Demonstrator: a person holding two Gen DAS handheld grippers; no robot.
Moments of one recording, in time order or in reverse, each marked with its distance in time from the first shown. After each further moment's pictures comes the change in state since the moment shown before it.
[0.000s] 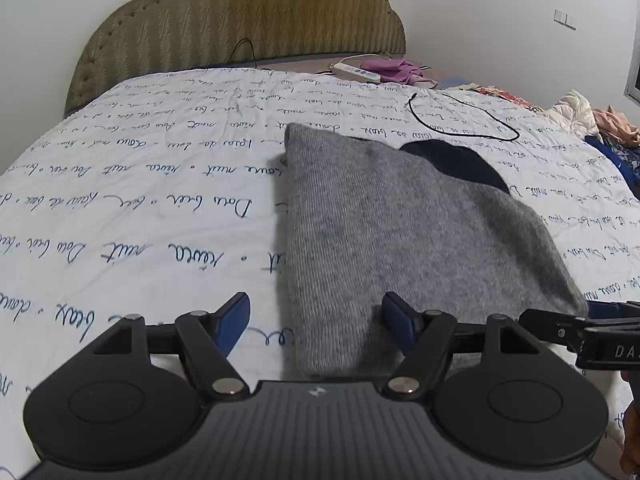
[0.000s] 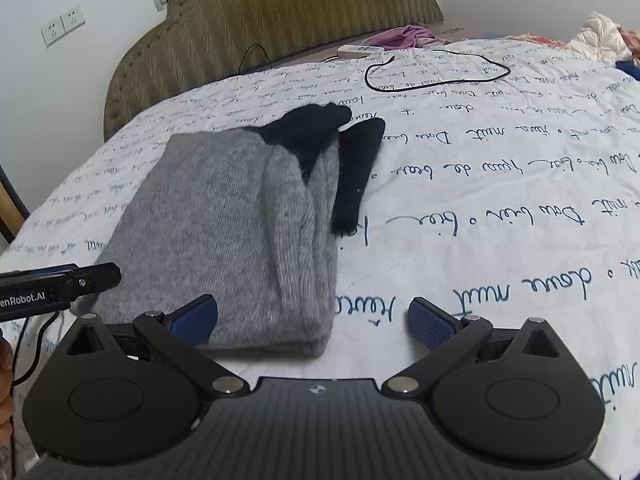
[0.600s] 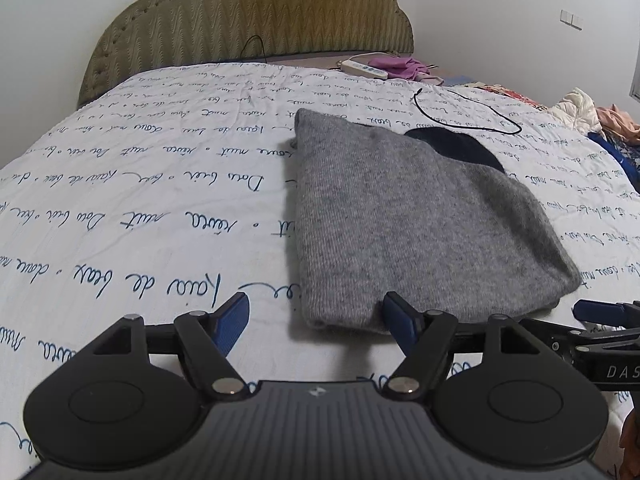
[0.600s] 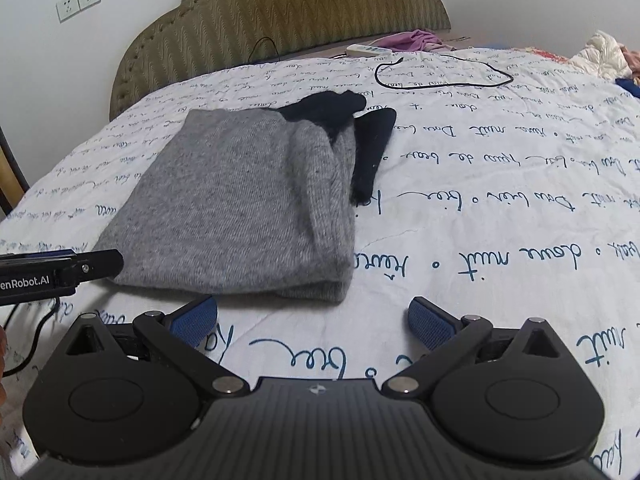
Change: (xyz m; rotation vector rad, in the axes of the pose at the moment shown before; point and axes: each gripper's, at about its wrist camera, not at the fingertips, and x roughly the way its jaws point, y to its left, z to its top) left arm -0.018 0.000 -0.022 -0.015 0.002 0.025; right arm -0.016 0.018 -0.023 -0.069 0.004 -0.029
